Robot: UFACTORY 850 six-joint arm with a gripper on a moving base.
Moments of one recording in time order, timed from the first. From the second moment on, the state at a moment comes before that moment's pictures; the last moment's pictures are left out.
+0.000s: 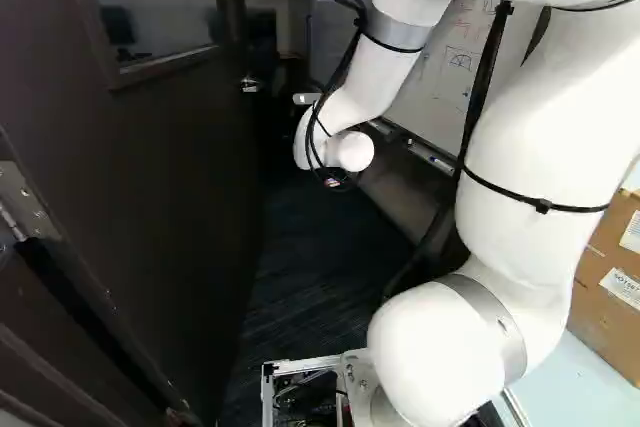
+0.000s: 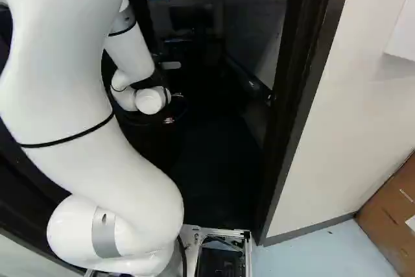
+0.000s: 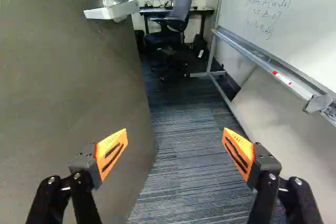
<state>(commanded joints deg) 12.7 -6.4 -31.5 3.0 45.0 0.0</state>
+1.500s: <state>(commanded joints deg) 20.8 -10.2 -35.7 15.3 43.8 0.0</state>
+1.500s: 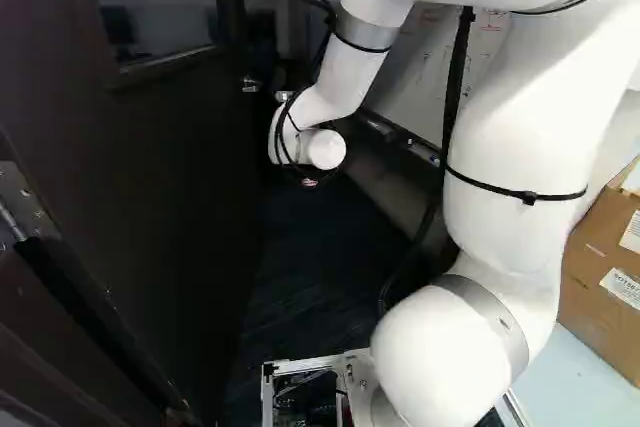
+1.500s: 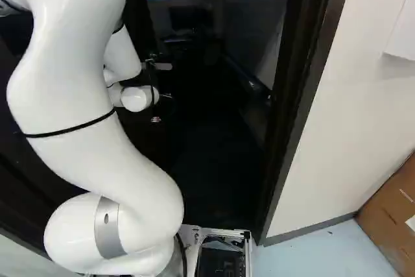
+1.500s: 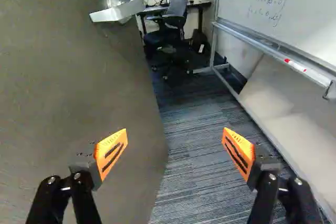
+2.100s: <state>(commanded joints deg) 24.8 -11.8 -37.5 20.9 43.4 0.0</state>
